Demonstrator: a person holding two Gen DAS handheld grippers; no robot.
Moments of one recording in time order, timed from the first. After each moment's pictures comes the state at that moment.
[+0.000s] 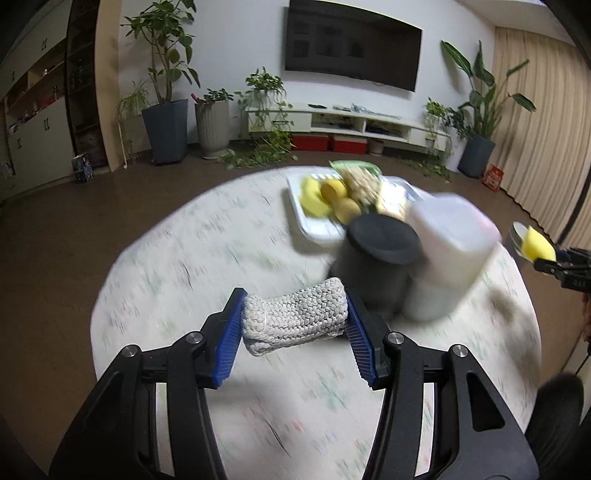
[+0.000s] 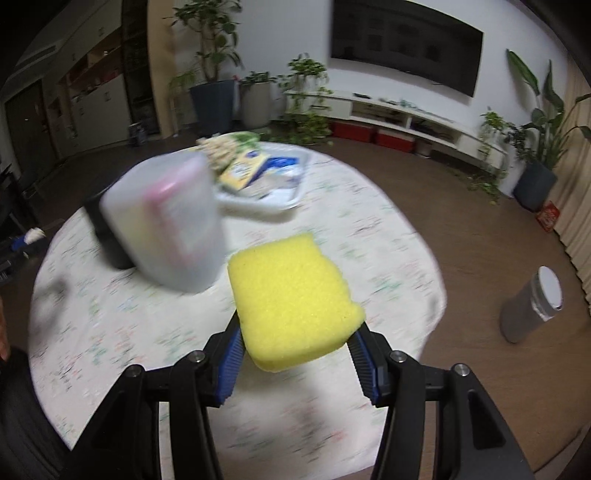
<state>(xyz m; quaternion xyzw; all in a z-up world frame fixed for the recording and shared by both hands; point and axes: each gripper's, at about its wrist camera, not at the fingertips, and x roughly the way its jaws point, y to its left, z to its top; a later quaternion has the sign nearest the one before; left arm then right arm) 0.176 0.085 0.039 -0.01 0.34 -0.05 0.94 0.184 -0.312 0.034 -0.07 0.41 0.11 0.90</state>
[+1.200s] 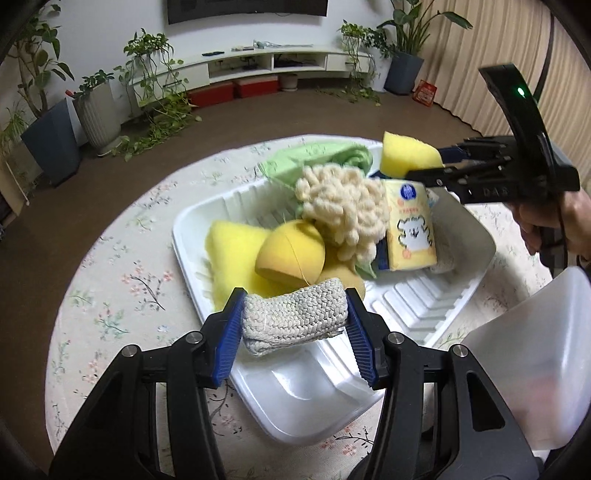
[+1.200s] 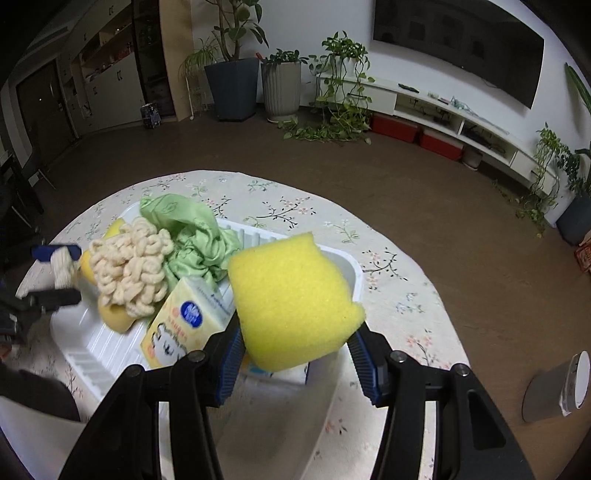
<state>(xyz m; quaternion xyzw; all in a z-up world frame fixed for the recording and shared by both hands) 0.422 0.014 -0.017 0.09 0.45 -0.23 0.86 0.473 -0.219 -0.007 -0.09 0.45 0.18 0.87</state>
